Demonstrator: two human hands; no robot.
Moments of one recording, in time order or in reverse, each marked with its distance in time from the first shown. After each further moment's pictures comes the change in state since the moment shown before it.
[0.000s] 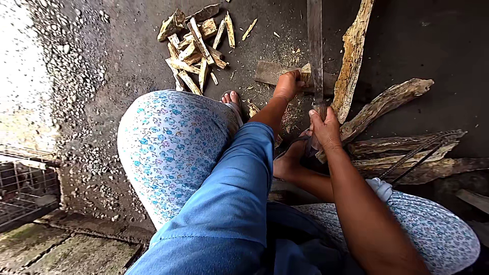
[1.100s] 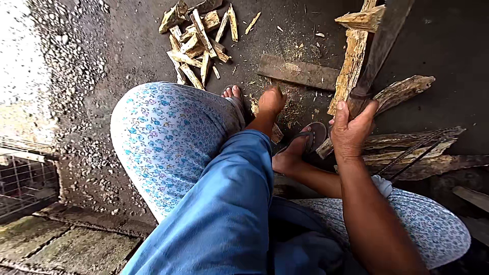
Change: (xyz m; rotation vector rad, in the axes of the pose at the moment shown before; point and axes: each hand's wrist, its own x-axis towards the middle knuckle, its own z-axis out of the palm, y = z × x) left_hand -0.064 -0.035 -0.003 0.172 -0.053 -0.317; right_hand -0.048 -0.036 -0.027 -0.157 0.448 -0.310
